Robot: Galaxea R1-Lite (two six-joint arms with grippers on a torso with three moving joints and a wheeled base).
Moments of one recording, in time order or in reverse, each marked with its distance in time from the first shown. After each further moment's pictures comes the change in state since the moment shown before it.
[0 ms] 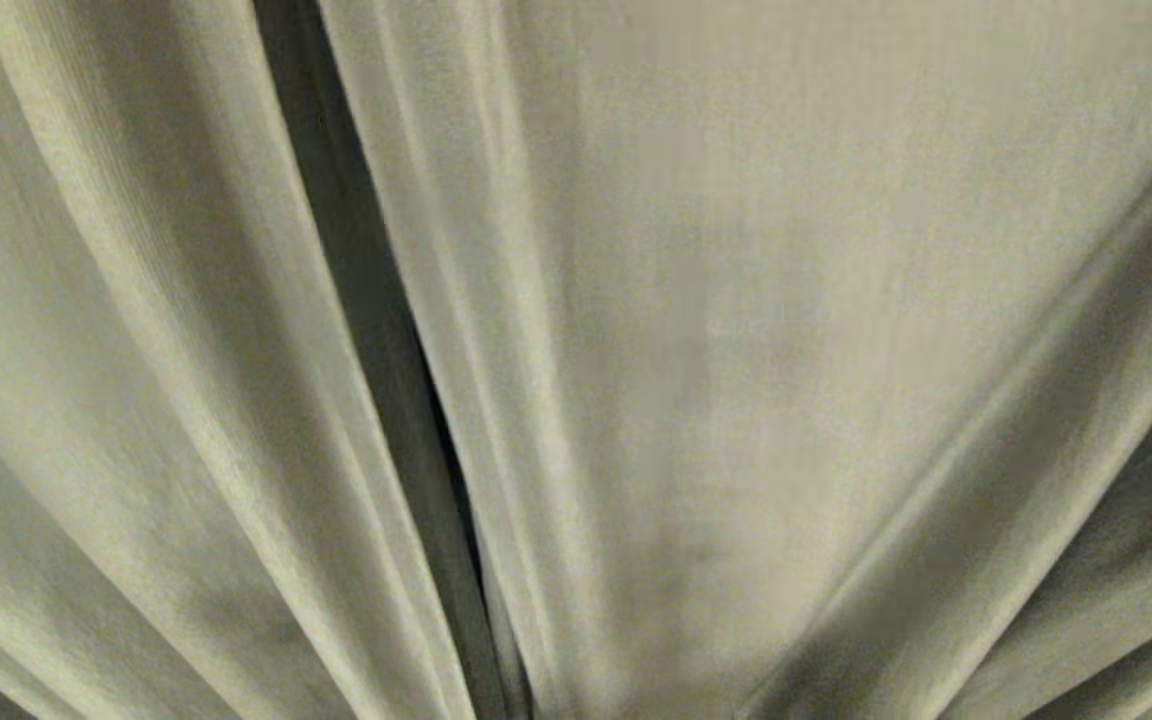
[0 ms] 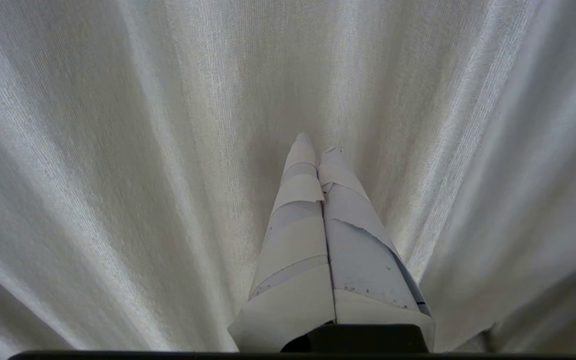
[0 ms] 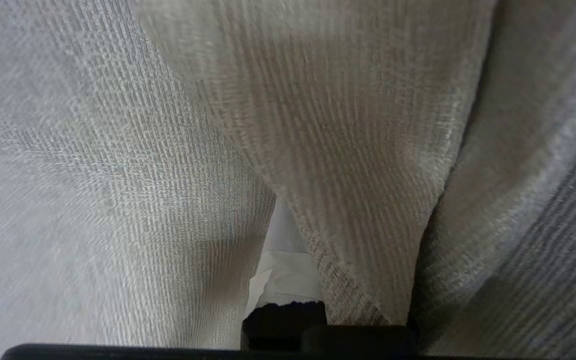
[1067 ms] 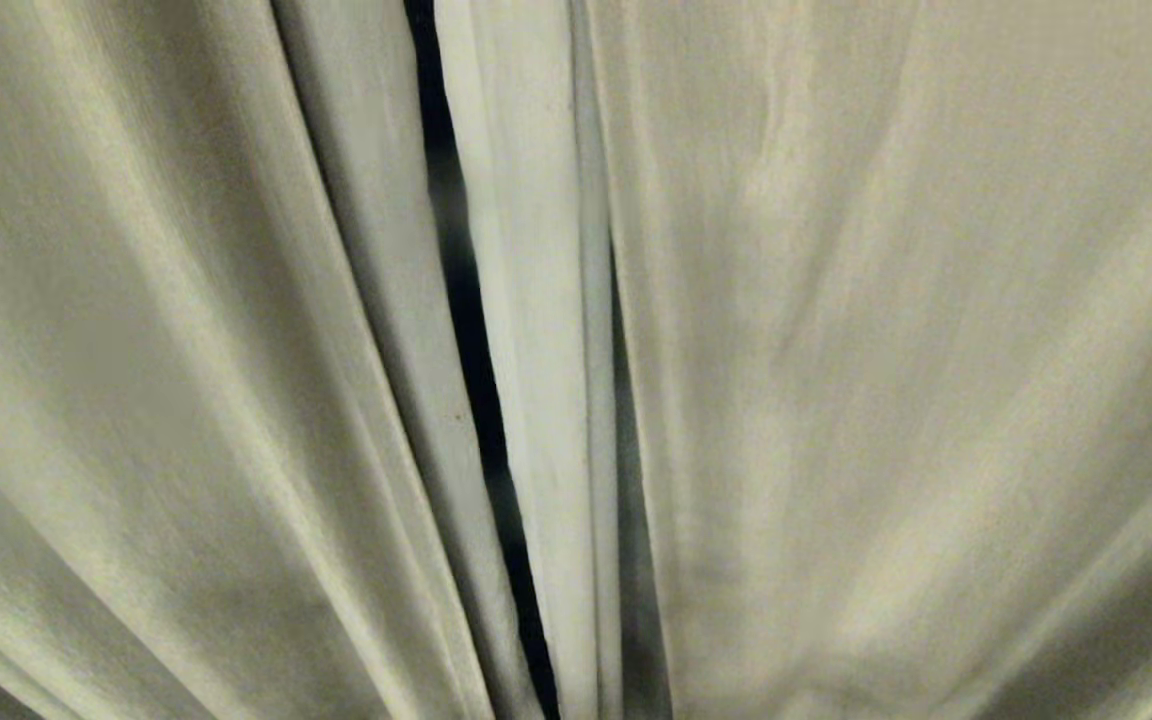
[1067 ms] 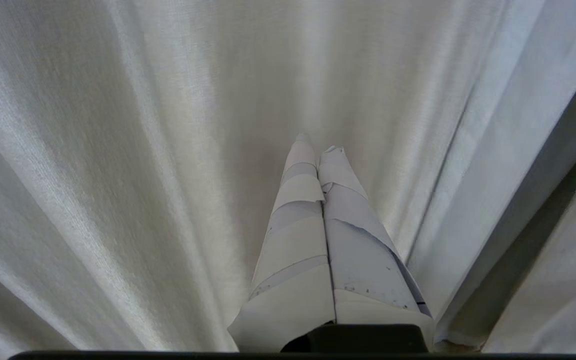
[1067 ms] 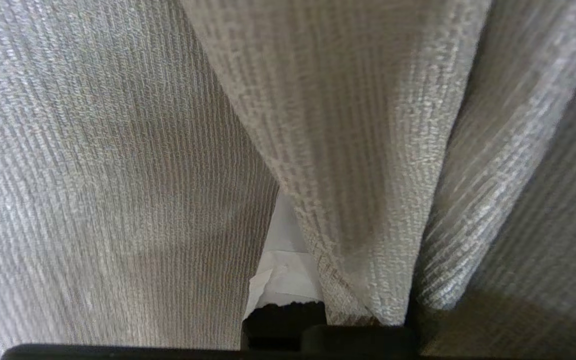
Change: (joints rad) left arm 0.000 0.000 0.000 0.000 0.000 0.000; right arm -0.512 0.125 -0.080 -0.074 0.172 0.070
